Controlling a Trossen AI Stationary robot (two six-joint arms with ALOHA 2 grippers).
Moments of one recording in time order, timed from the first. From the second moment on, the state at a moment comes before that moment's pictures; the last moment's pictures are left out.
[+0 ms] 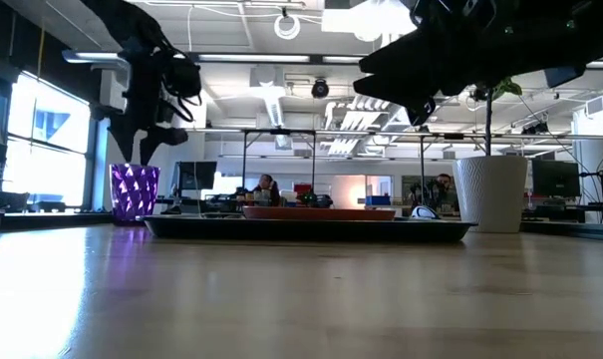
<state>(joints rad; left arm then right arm) 0.94 1.47 1.08 -0.93 -0.51 -0.44 0.23 1.44 0.50 0.75 0.15 0.23</state>
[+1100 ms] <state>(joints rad) 0.97 1.66 1.22 -1.11 -0.39 -0.26 0.25 1.44 0.50 0.67 0.24 0.17</state>
